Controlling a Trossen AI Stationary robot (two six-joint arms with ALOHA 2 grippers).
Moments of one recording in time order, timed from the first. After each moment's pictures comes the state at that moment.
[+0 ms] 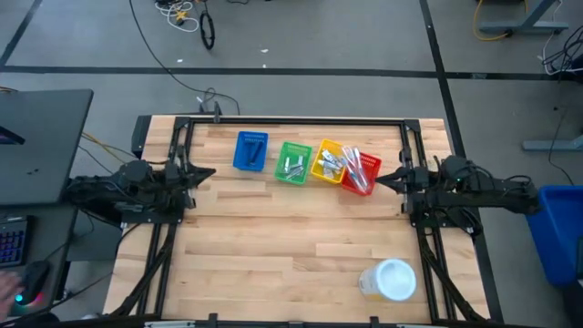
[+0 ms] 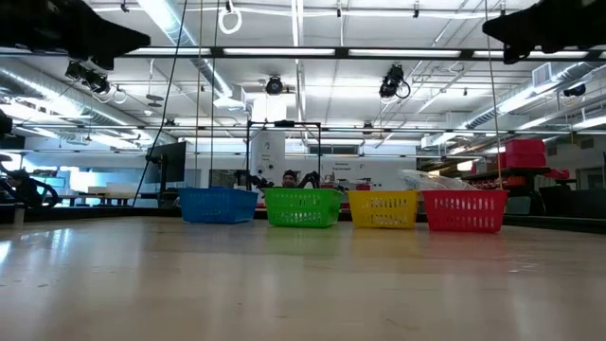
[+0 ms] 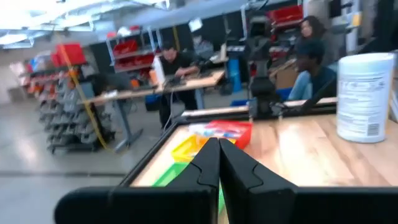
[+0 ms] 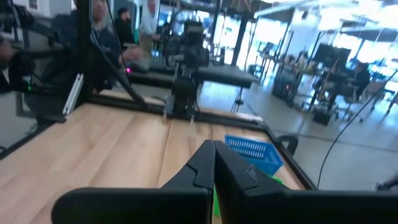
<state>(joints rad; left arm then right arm) -0.05 0.00 0.28 -0.20 -0.32 0.18 -0.05 0.20 0.37 -0.20 -0.03 -0.20</state>
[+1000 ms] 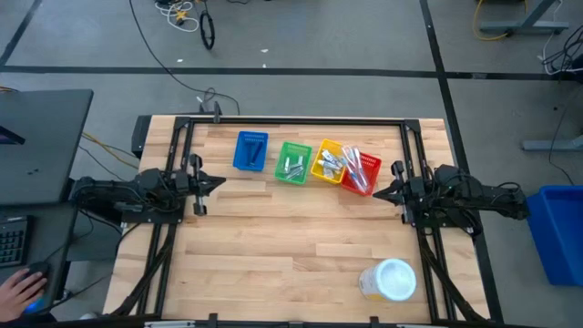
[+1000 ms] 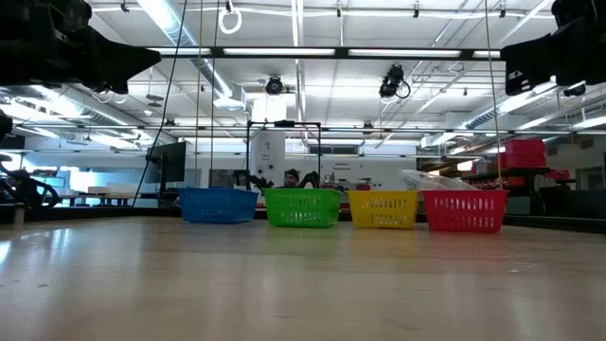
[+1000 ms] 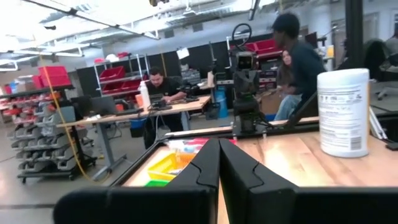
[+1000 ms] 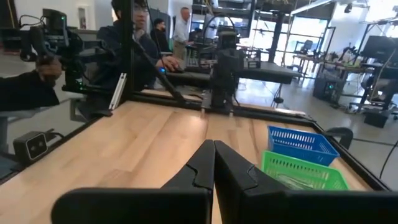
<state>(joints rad) -0.05 0.00 0.01 0.20 -0.23 0.19 -0.05 0.00 0.17 -0.18 -0.19 -0.12</state>
